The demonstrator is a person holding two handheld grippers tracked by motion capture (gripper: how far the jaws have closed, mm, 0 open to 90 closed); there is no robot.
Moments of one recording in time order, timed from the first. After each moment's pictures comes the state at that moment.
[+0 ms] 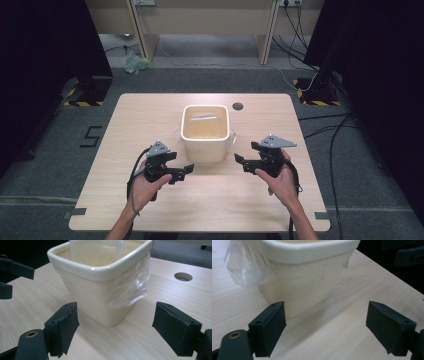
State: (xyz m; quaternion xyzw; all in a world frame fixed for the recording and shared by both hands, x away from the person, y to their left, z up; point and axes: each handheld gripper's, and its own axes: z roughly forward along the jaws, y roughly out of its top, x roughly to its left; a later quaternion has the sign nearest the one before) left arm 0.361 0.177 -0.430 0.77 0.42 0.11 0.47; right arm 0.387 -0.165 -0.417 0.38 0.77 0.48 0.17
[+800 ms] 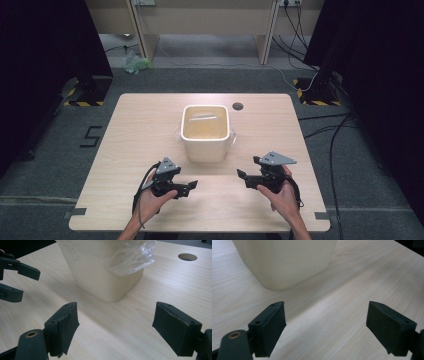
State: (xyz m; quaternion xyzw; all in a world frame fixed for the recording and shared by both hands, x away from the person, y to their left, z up) left arm 0.347 0.167 -0.482 0.79 0.41 0.11 0.44; right arm 0.361 -0.173 -0.454 0.38 0.78 0.46 0.16
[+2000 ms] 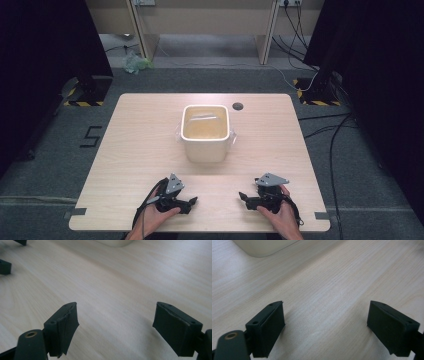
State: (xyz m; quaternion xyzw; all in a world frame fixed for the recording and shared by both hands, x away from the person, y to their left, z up) left arm 0.321 0.161 -0.522 0.84 0.36 0.15 0.38; right arm 0.329 -0.178 -0.515 0.39 0.82 0.39 0.15
